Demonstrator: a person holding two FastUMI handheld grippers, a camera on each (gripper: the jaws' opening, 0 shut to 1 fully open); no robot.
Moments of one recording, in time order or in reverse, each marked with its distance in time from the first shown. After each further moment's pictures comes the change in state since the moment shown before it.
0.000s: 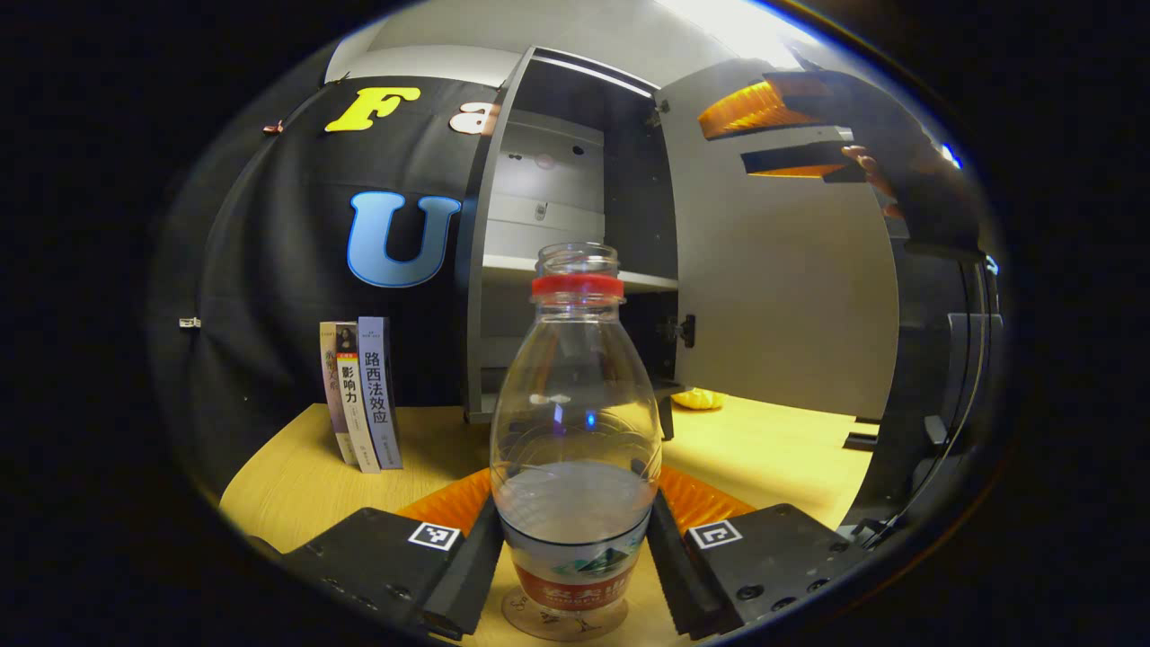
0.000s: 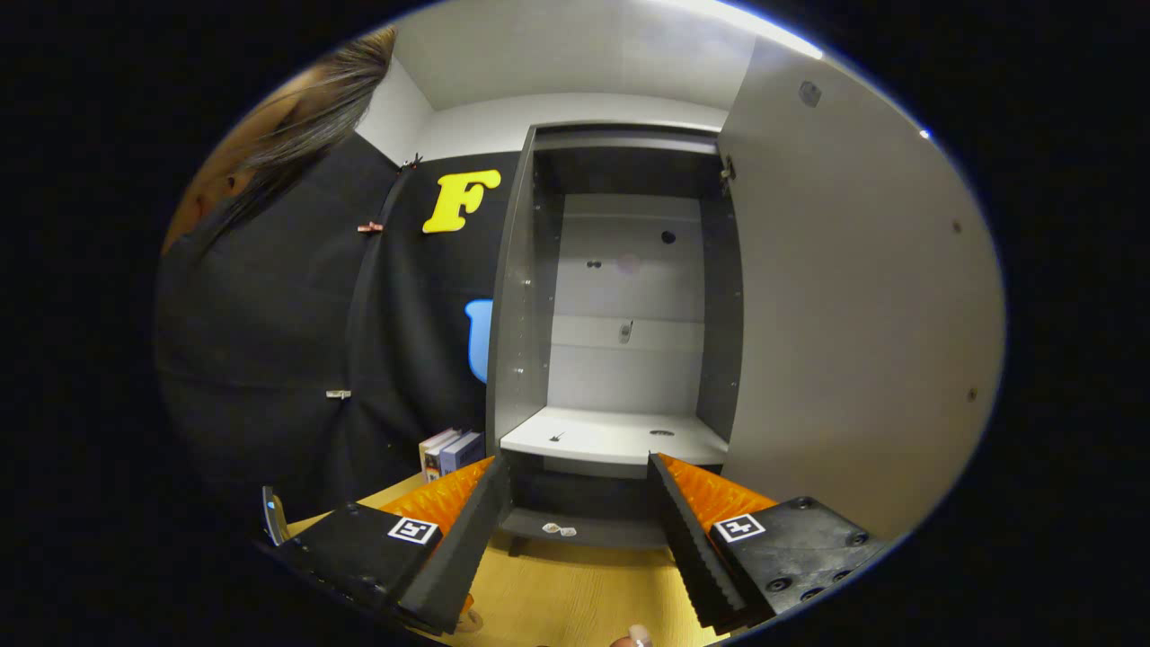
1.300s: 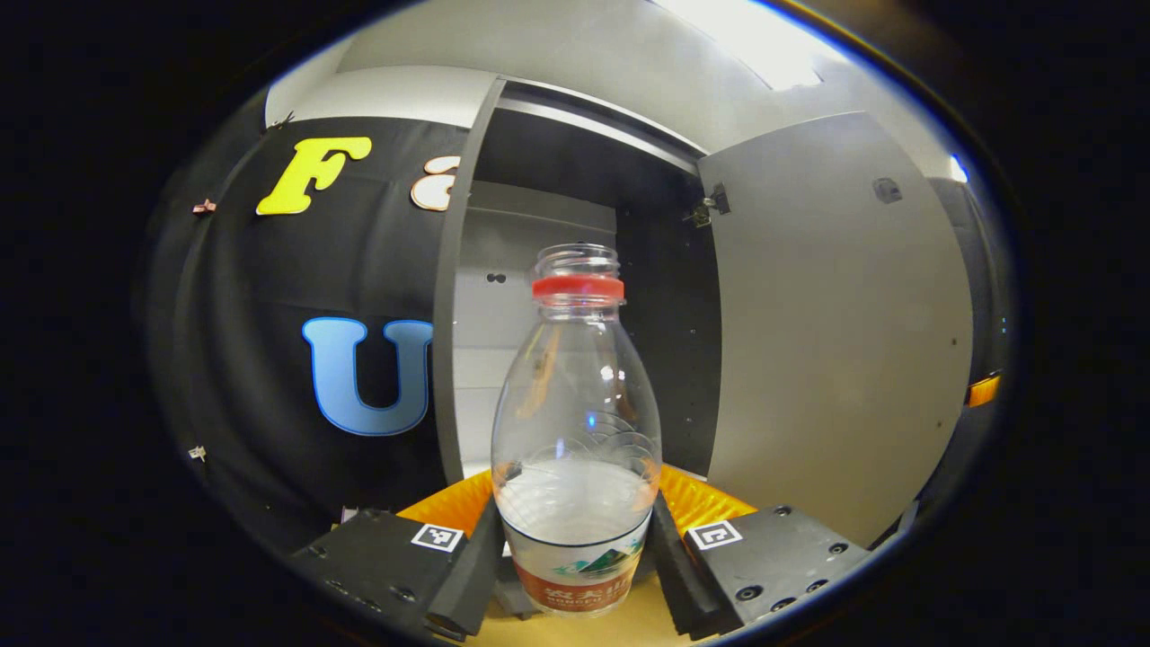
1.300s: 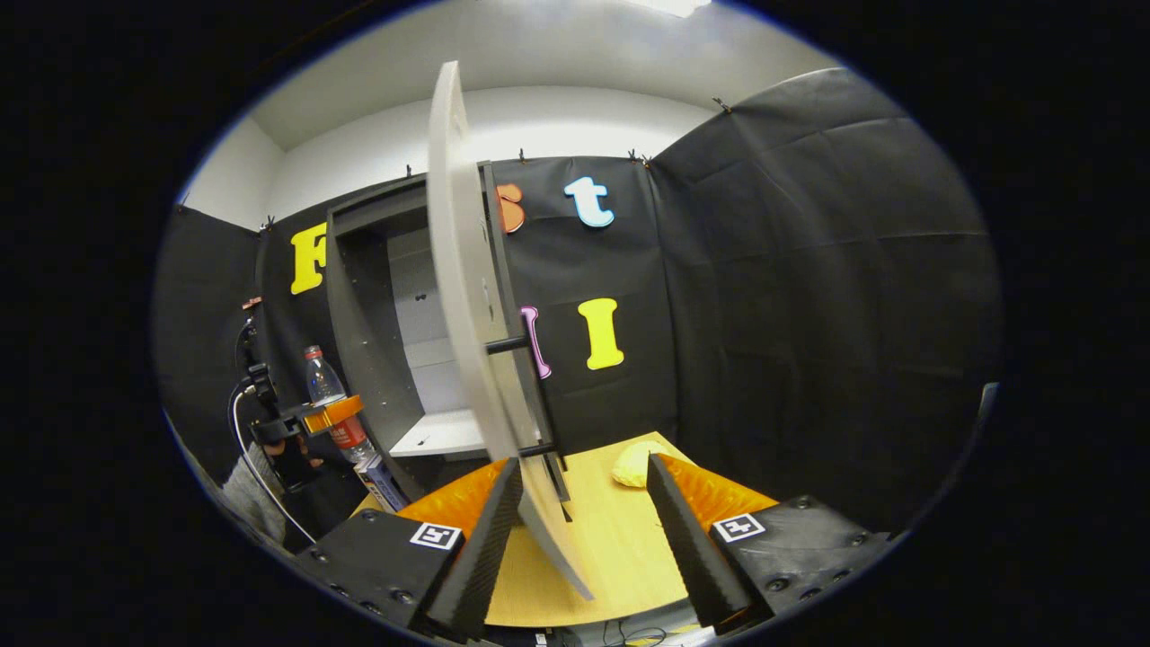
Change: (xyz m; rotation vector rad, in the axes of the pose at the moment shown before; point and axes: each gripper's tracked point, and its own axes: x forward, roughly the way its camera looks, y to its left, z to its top) left arm 0.093 0.027 0.361 -0.001 -0.079 -0.034; right arm -0.191 -0.207 0.099 0.234 0.067 -0.375
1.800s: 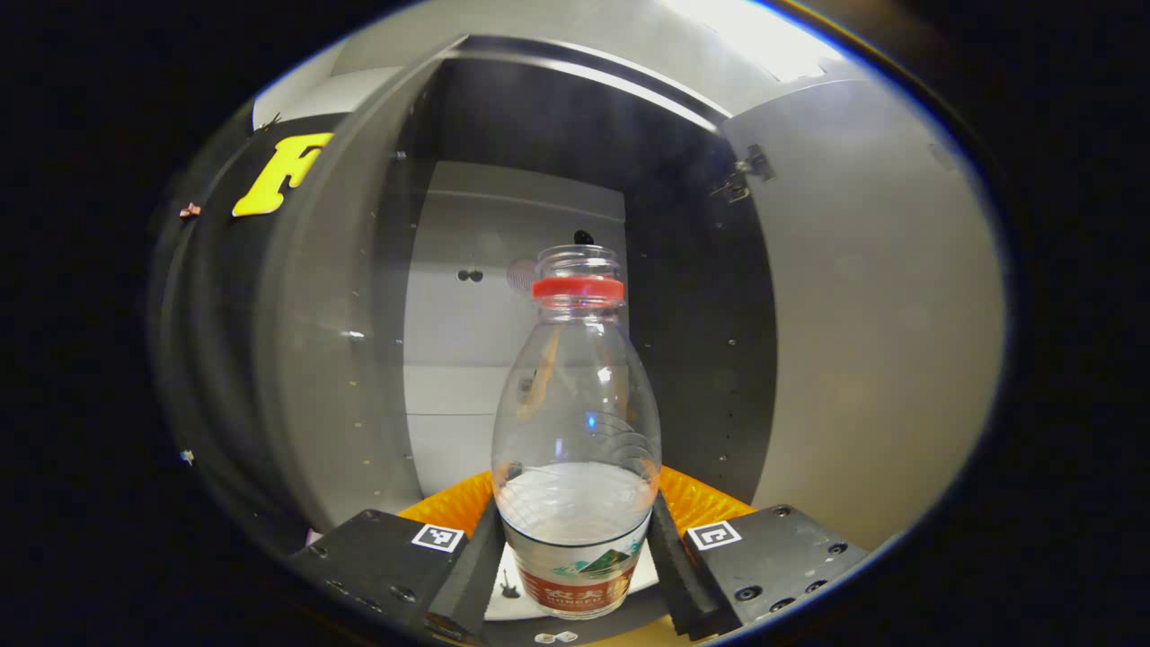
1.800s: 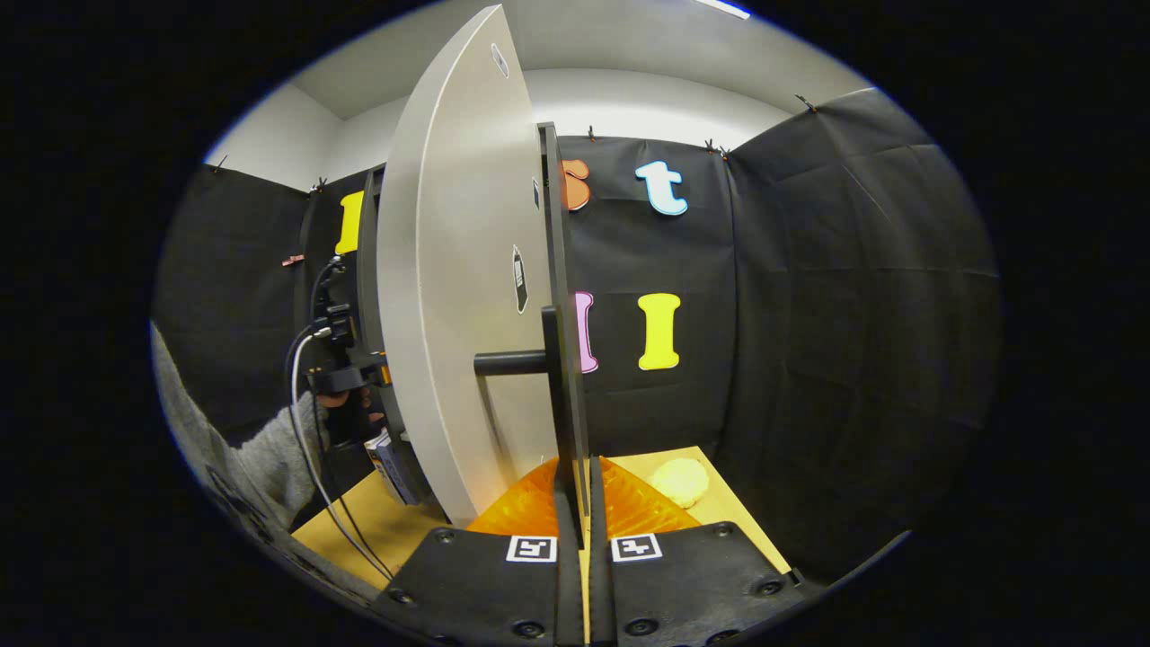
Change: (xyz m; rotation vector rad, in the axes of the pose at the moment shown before) left arm 0.119 -0.017 0.025 0.043 -0.035 0.045; right arm 0.110 0.014 -0.002 -0.115 0.053 0.205
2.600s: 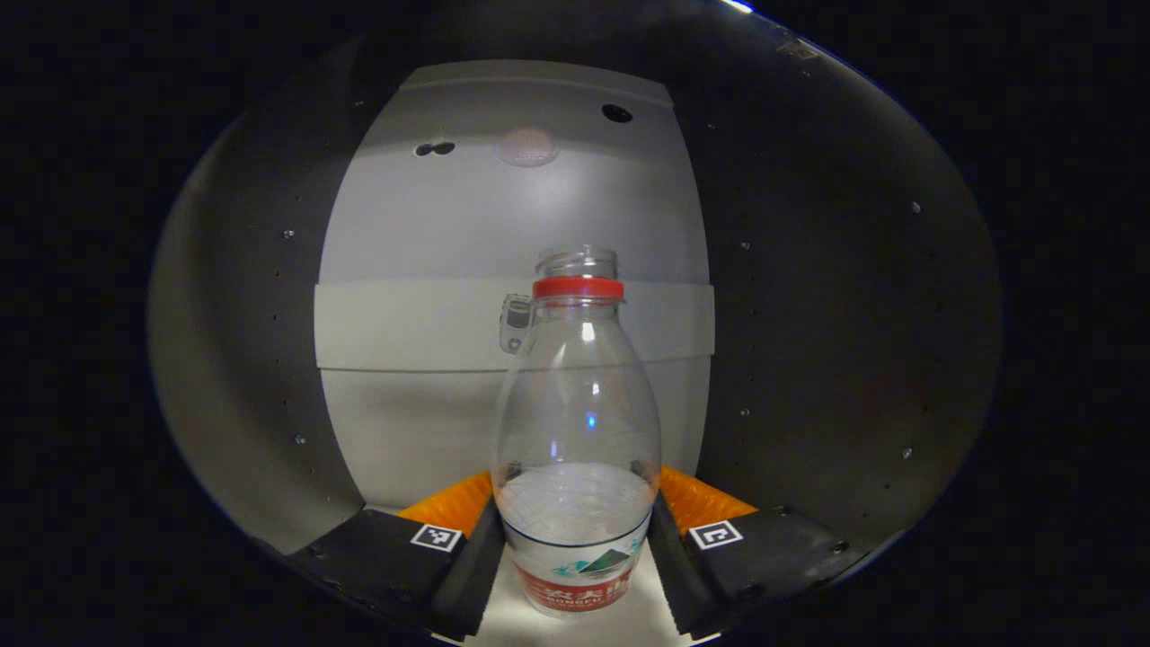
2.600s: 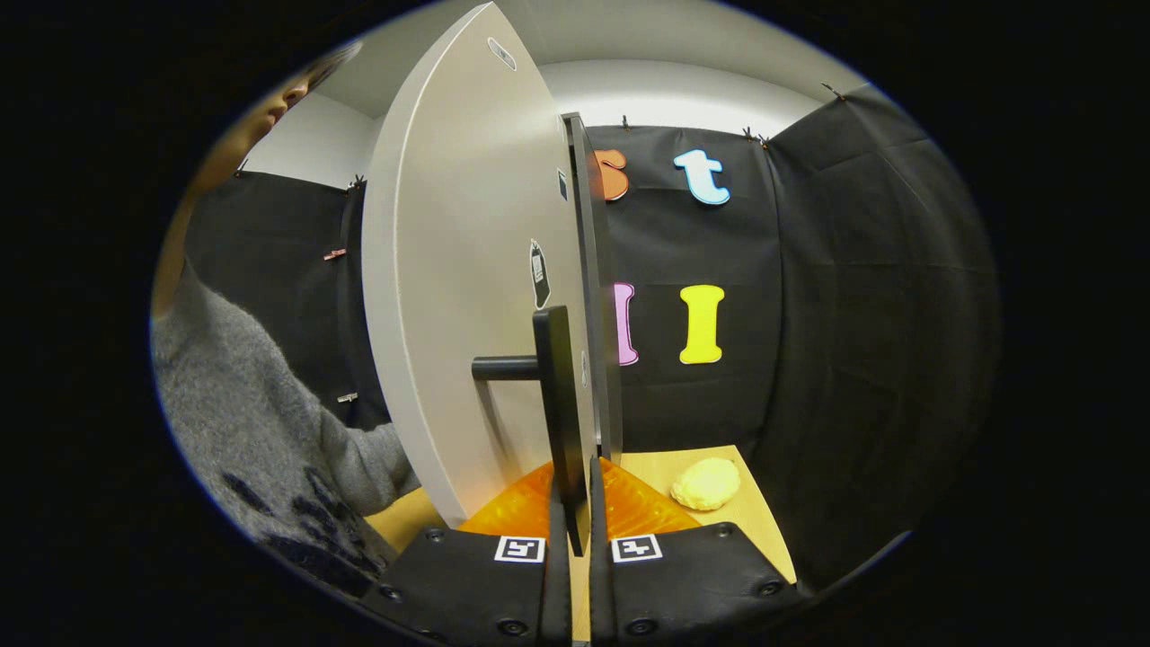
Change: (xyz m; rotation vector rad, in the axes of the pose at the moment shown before) left arm 0.226 0.020 -0.092 -0.022 0.098 0.173; right arm -0.002 0.014 -0.006 0.010 0.052 0.150
